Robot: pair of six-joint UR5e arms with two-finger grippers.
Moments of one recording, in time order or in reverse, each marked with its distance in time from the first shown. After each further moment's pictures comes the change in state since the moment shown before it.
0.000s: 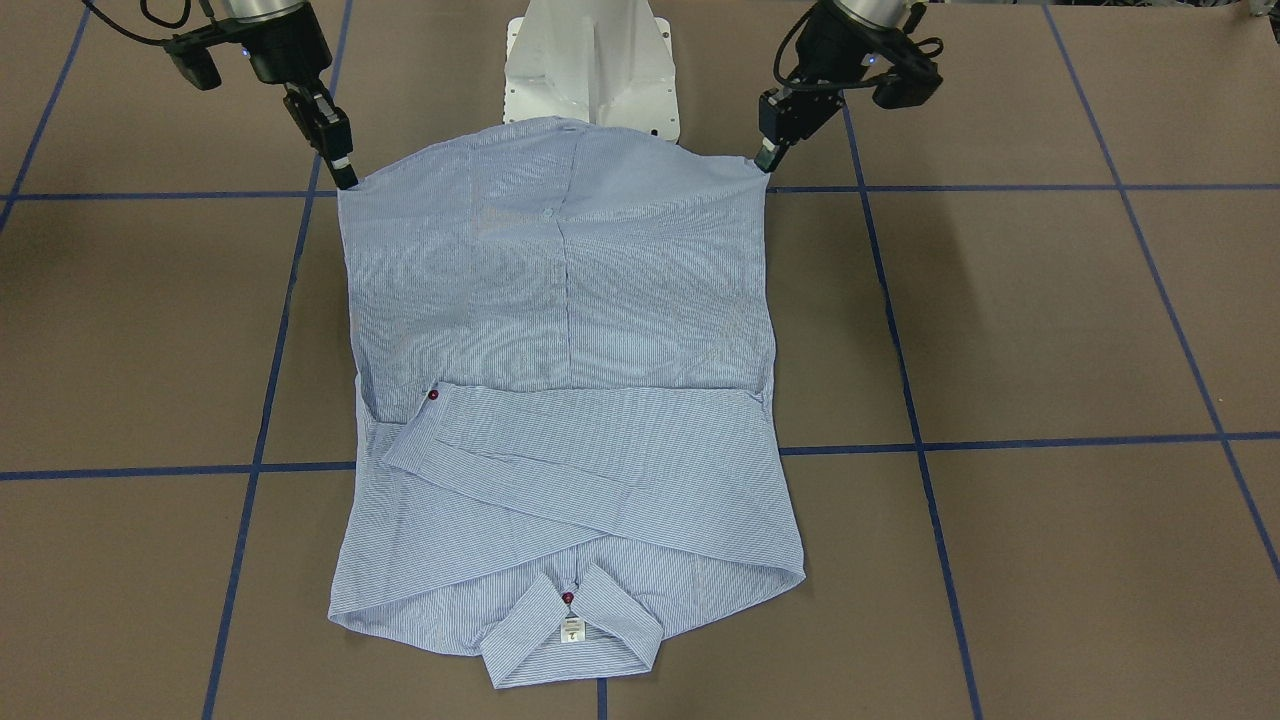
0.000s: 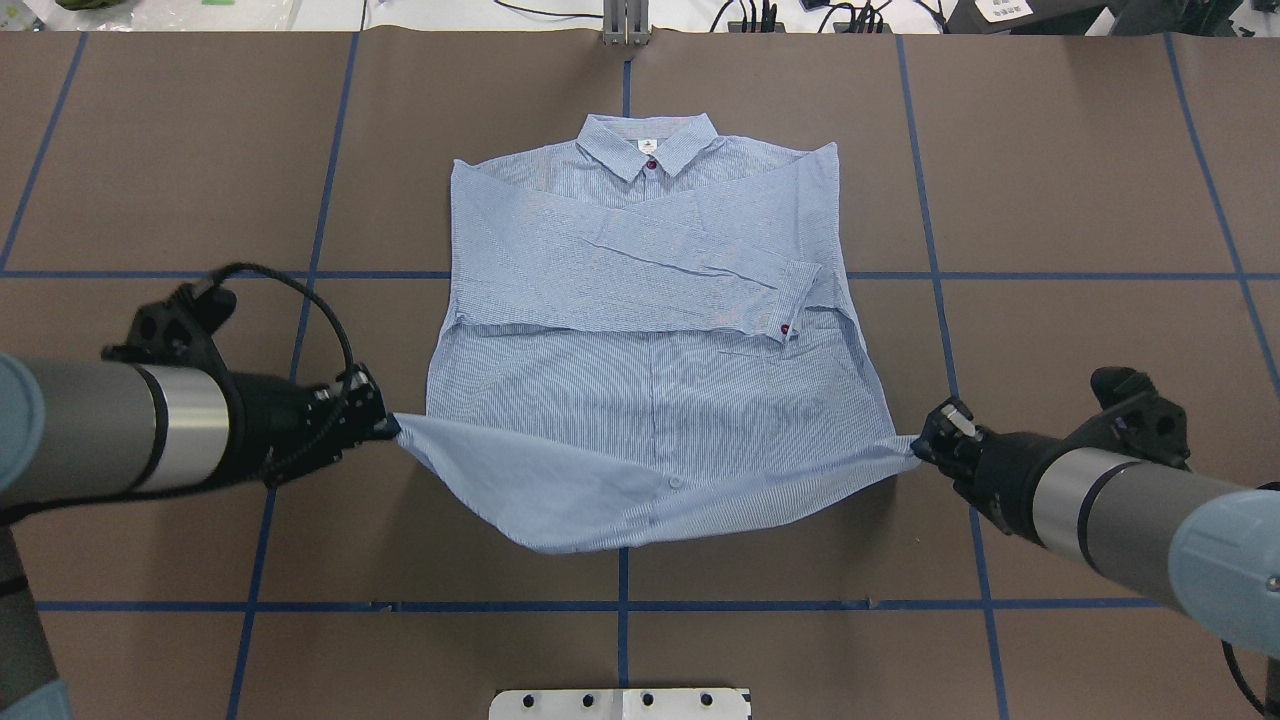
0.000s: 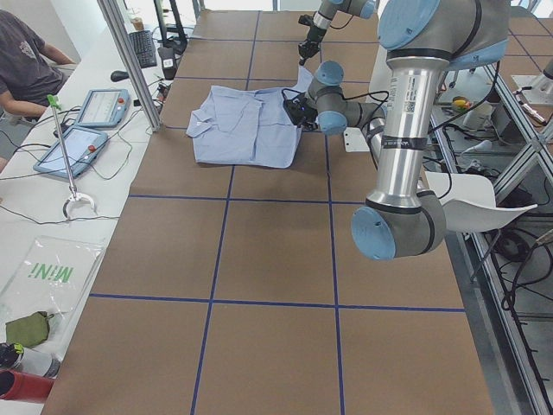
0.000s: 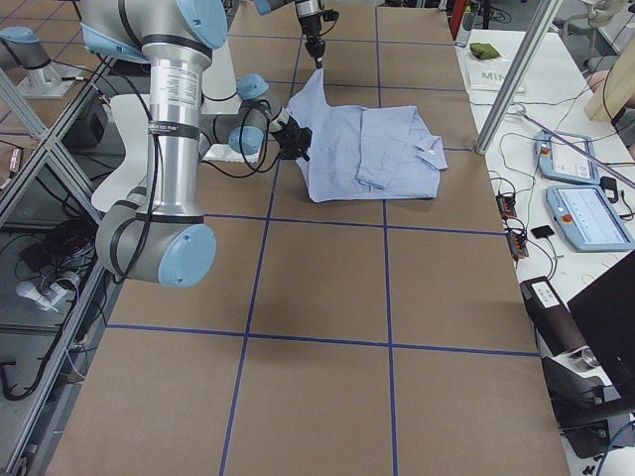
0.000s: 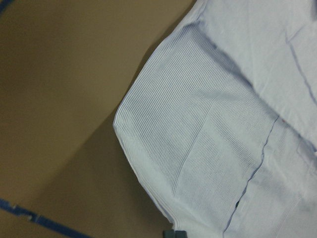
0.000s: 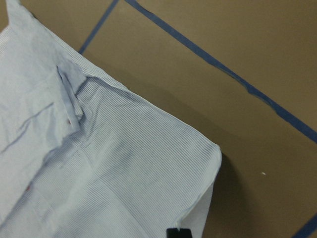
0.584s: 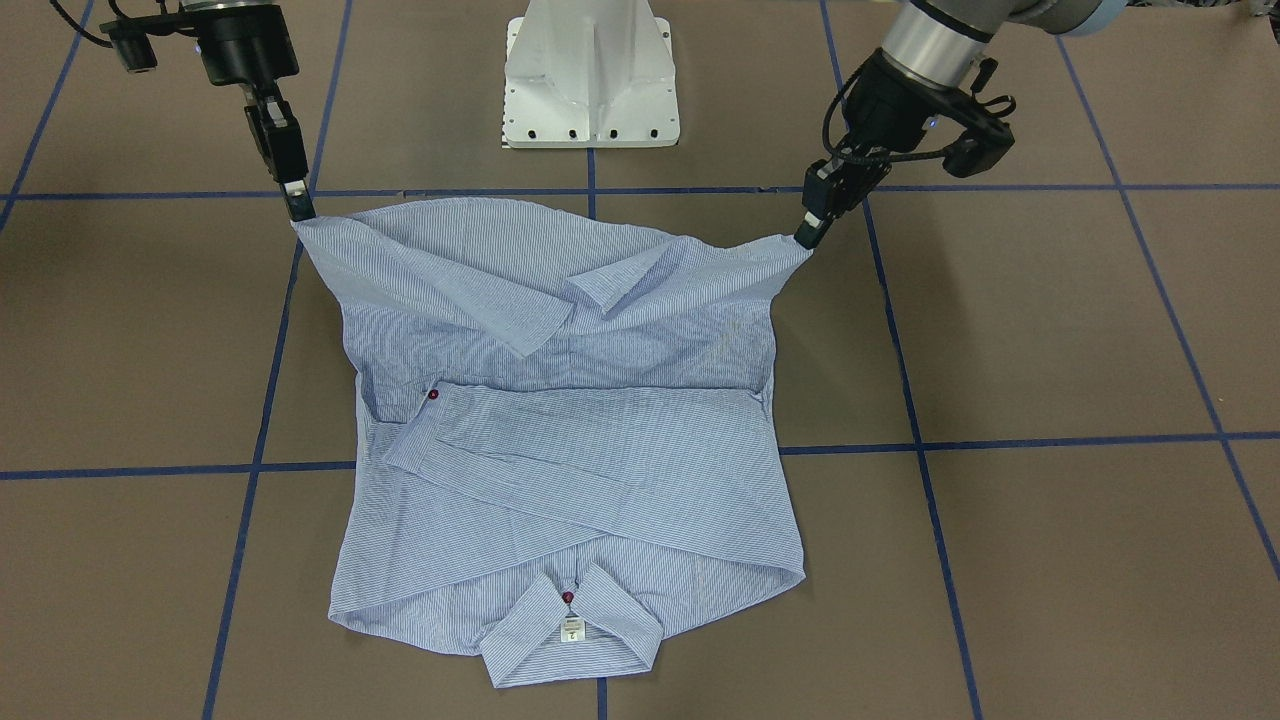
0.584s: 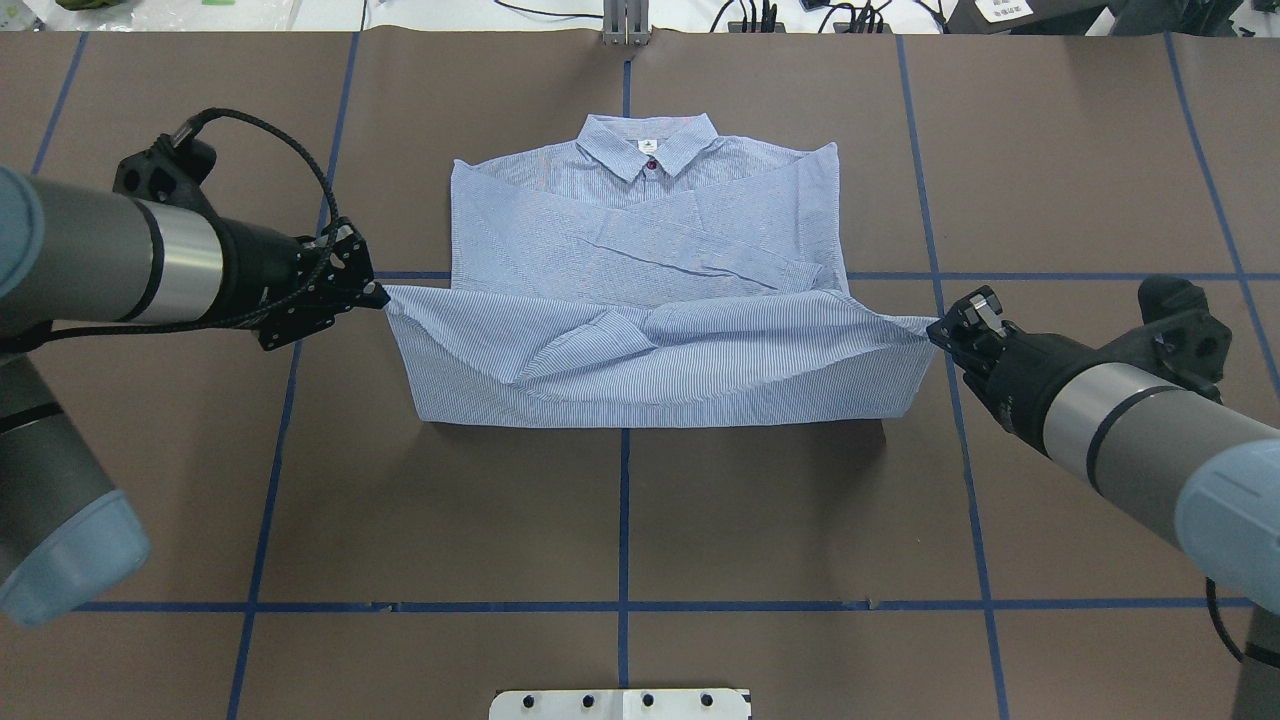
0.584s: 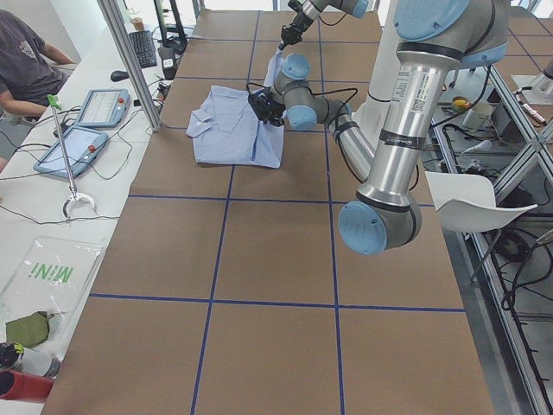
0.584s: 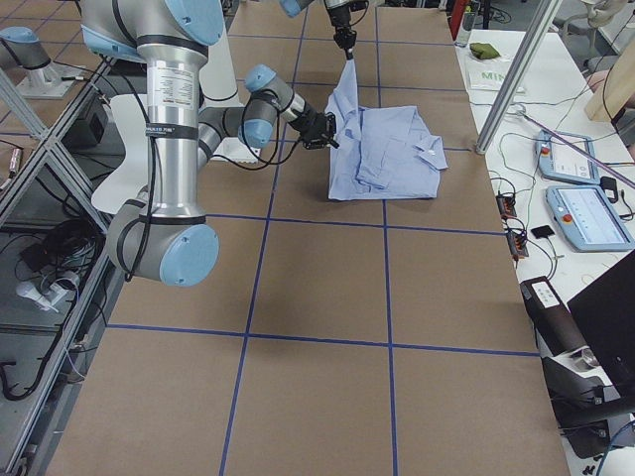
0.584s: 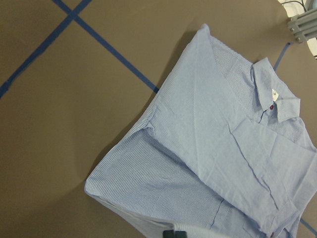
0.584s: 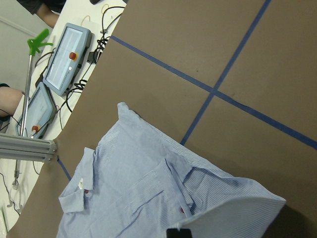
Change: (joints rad) left arm -0.201 -0.169 0.199 -0.002 -0.111 0.044; right arm 0.086 0.113 -0.053 -0.001 -0.164 -0.028
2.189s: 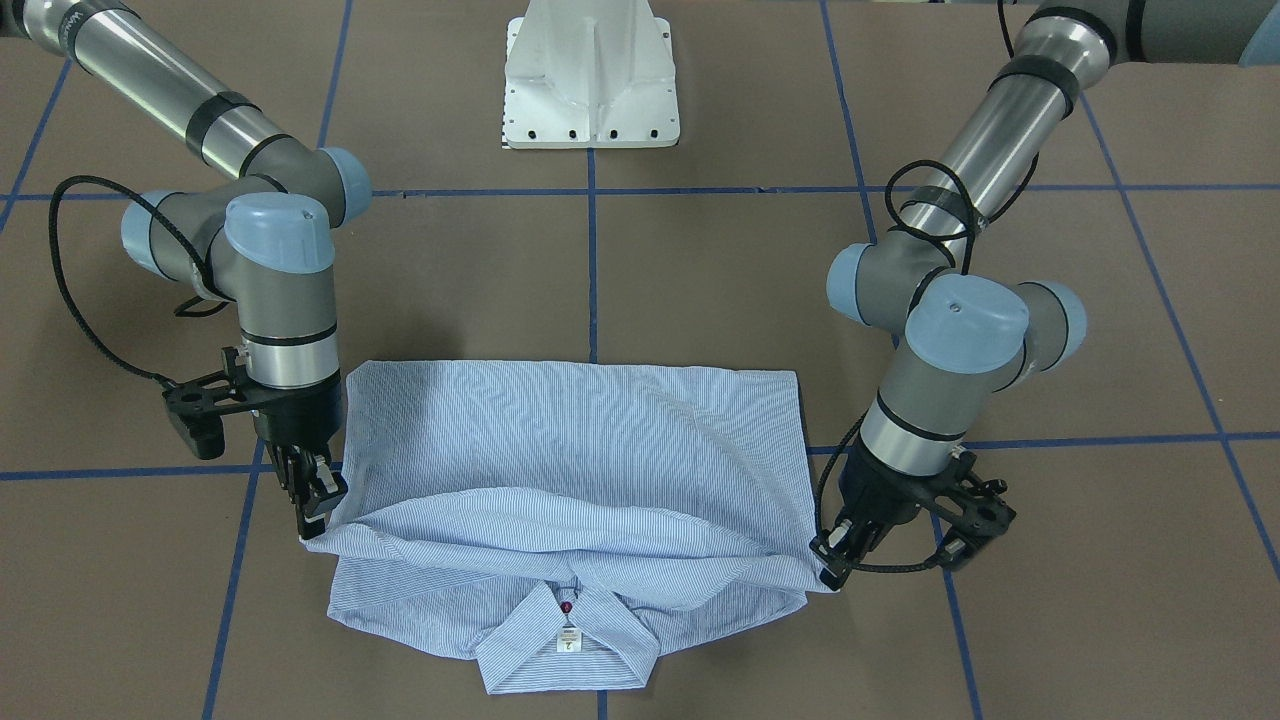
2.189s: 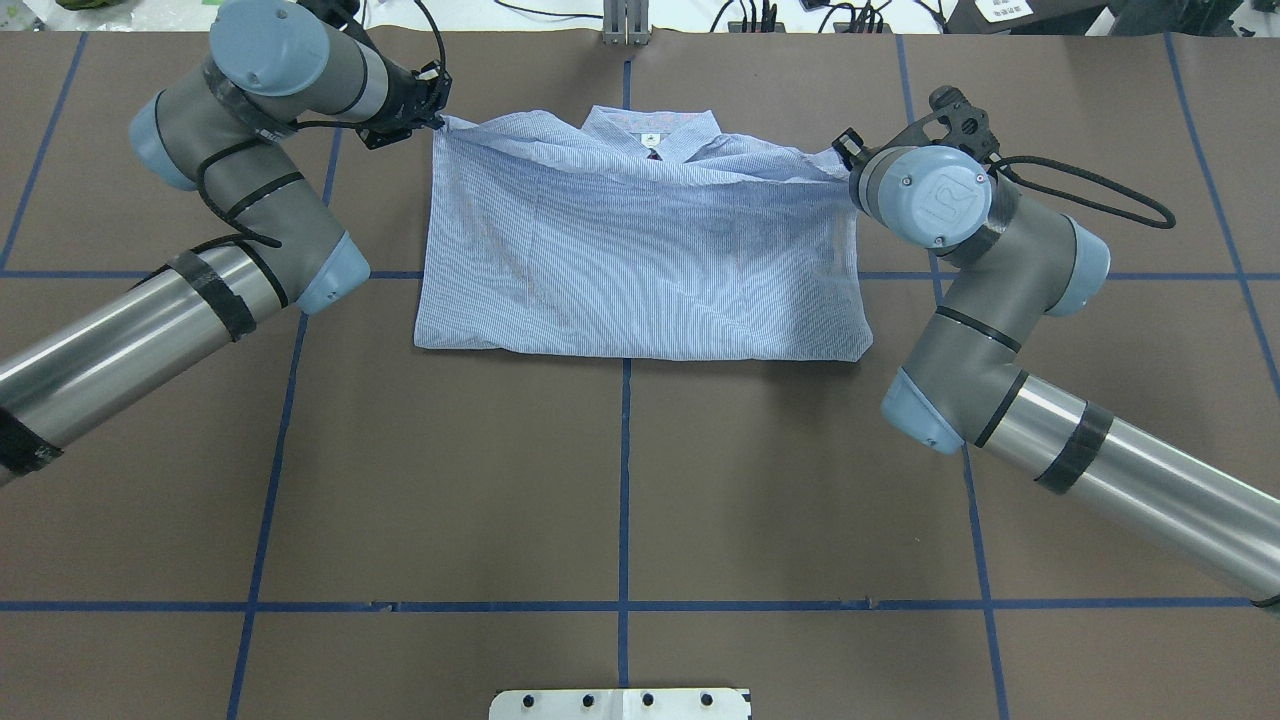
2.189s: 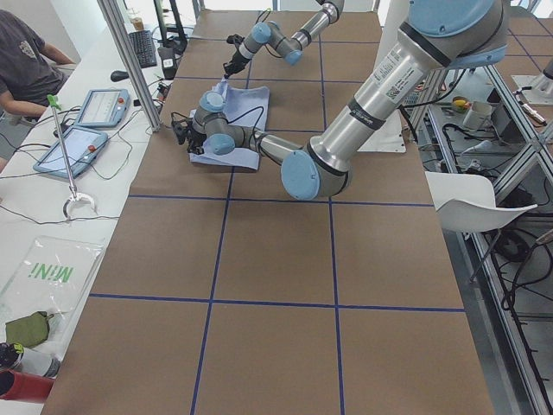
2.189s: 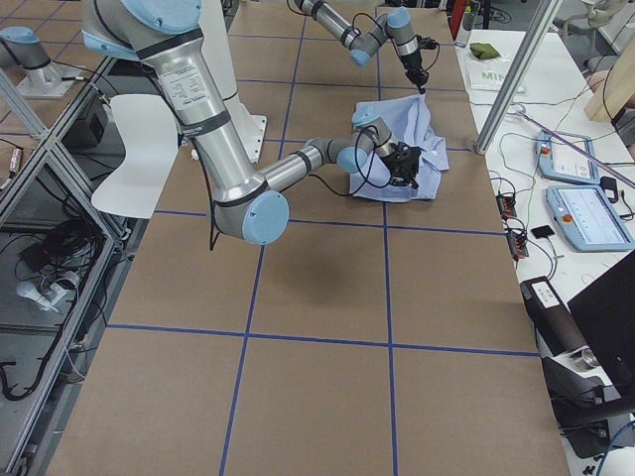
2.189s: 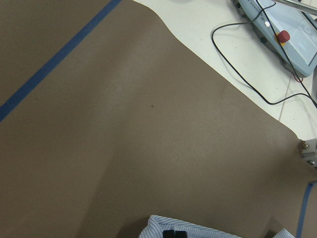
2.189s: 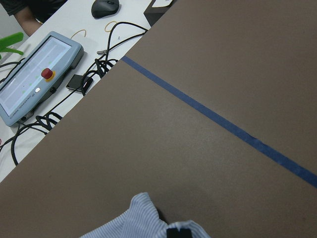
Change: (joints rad) left arm -0.151 -0.466 1.002 -0.421 0.071 0.244; right arm 0.320 0.512 -0.880 0.162 0.222 -0.333
